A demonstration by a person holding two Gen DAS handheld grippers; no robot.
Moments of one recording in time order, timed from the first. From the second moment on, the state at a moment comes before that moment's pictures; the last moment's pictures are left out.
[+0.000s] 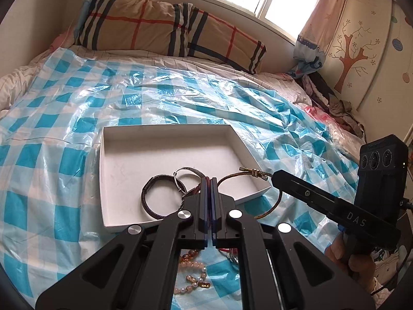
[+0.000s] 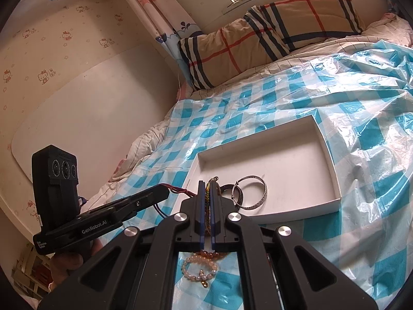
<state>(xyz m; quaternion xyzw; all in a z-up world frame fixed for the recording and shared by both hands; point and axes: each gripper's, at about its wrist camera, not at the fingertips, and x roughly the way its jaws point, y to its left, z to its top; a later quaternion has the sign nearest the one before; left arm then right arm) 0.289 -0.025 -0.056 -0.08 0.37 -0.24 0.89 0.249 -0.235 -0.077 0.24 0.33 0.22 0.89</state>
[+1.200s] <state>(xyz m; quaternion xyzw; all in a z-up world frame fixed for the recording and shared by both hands) 0.354 -0.029 -0.123 -0.04 0.44 -0.16 0.88 0.308 -0.229 -0.137 0.20 0.39 0.15 0.89</state>
